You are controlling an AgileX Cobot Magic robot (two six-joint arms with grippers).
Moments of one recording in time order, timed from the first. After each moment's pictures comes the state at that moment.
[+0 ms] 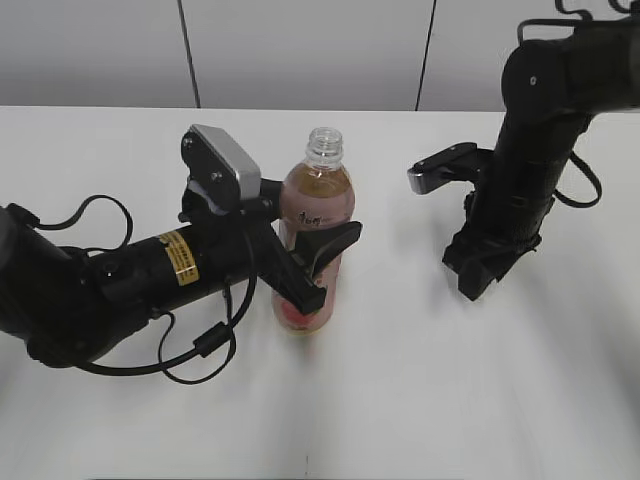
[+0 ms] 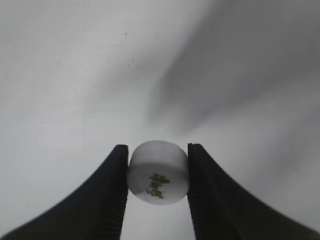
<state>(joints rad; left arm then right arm) -0.57 2.01 -0.71 0.44 -1.14 -0.17 0.31 2.05 -1.33 0.11 0.93 -0.49</state>
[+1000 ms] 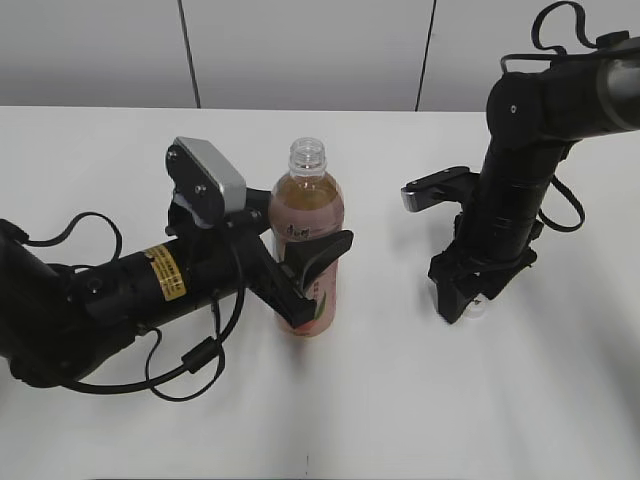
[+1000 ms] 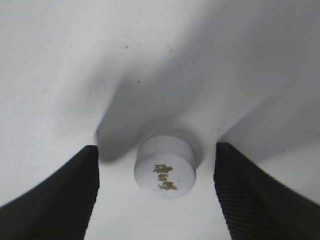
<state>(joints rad) -0.57 2.01 -0.65 0.42 -1.20 -0.17 0.31 2.14 -1.32 0.15 0.90 -0.45</state>
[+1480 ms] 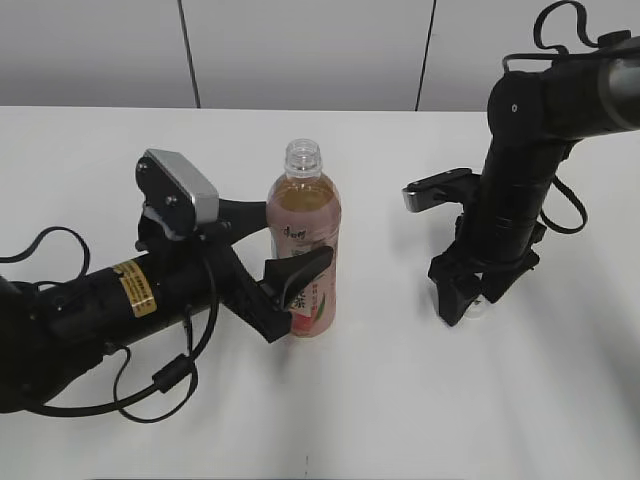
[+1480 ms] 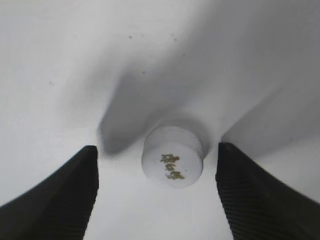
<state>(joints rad) -0.55 1.97 -0.55 0.38 -1.20 -0.17 0.31 2.13 -1.32 0.16 0.92 -0.43</state>
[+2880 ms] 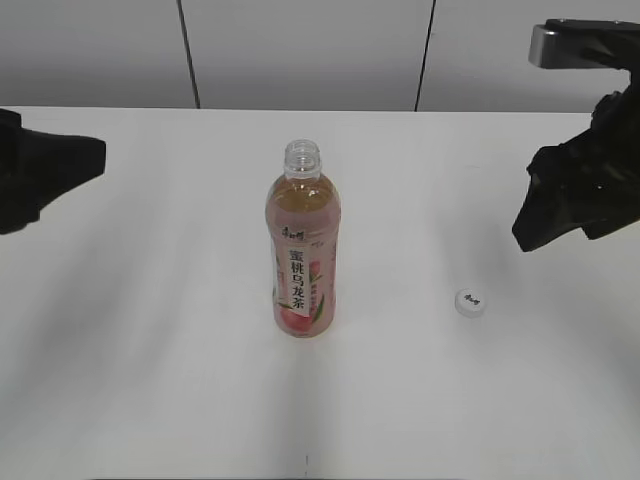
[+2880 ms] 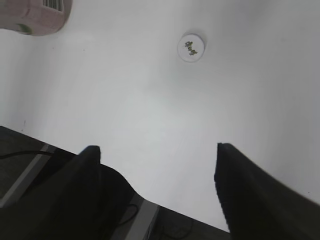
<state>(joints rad) -0.54 0.89 -0.58 0.29 0.23 -0.39 0.31 1.46 -1.10 0.21 1.06 -0.17</state>
